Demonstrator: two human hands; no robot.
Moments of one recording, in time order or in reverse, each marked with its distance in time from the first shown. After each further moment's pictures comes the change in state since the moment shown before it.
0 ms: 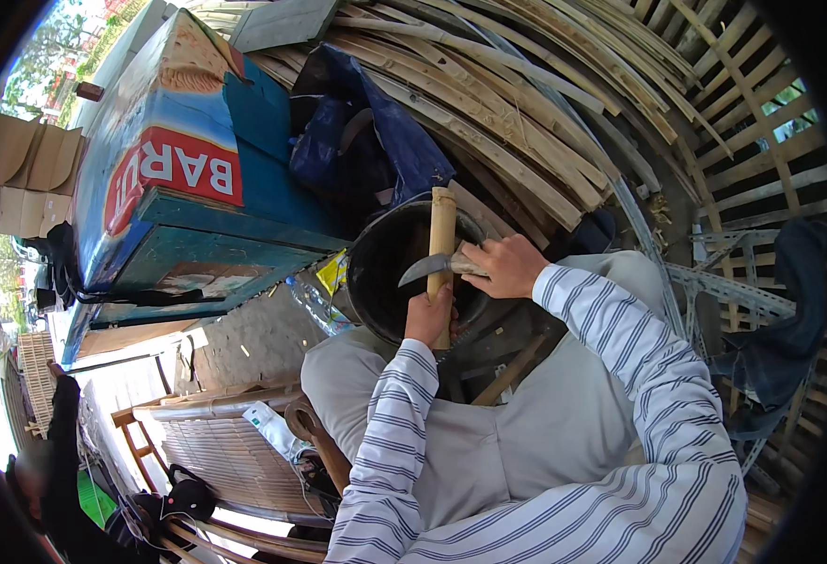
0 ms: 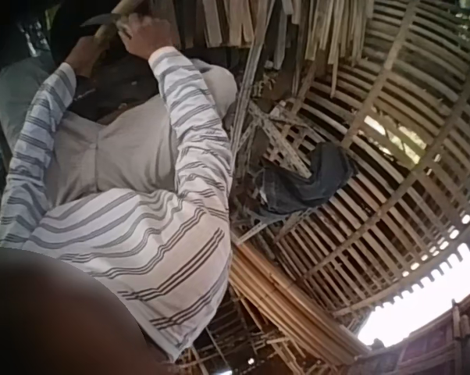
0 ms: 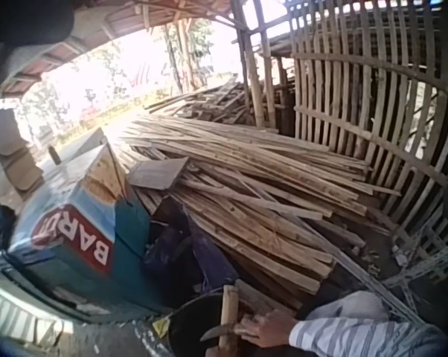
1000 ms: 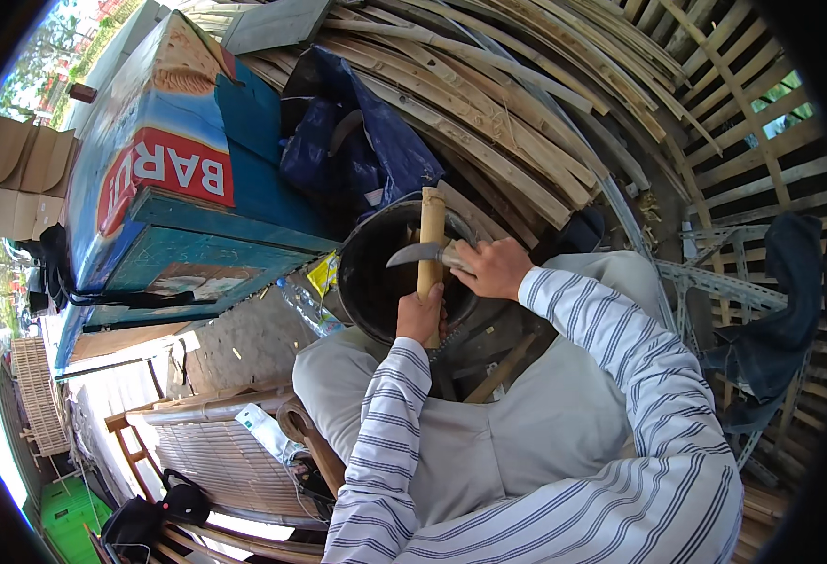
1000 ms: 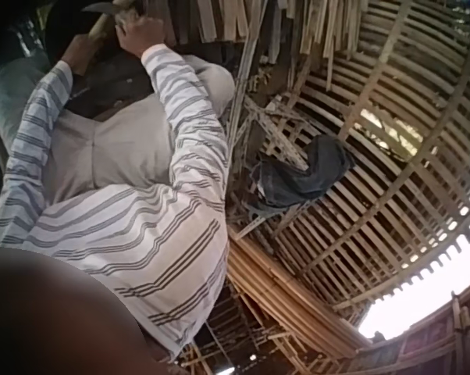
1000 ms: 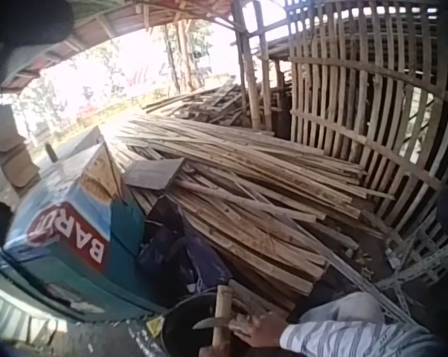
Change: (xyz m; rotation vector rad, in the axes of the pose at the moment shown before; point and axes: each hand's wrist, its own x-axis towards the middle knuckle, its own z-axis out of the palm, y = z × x) left_hand 0.003 0.001 0.003 0.098 0.070 0.081; right_hand -0.006 -0.003 0.018 -0.108 0.095 0.041
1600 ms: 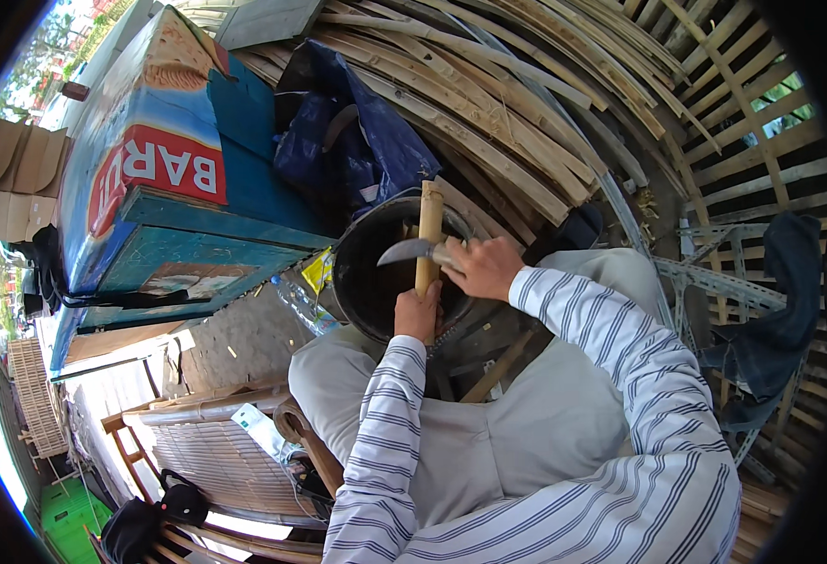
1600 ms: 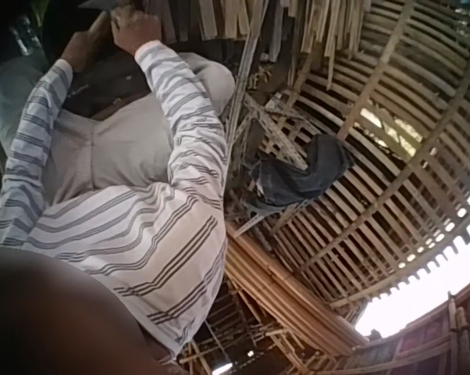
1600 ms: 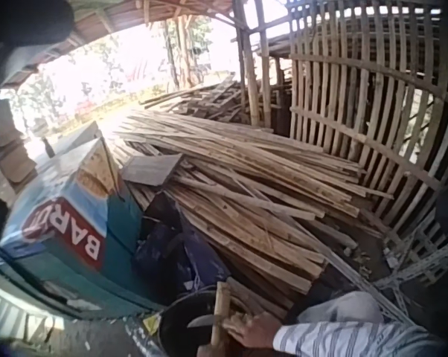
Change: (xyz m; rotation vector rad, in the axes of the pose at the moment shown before) left_hand 0.009 -0.012 0.003 0.126 0.048 0.048; right_hand 0.004 -0.012 0.000 -0.013 -0.051 0.029
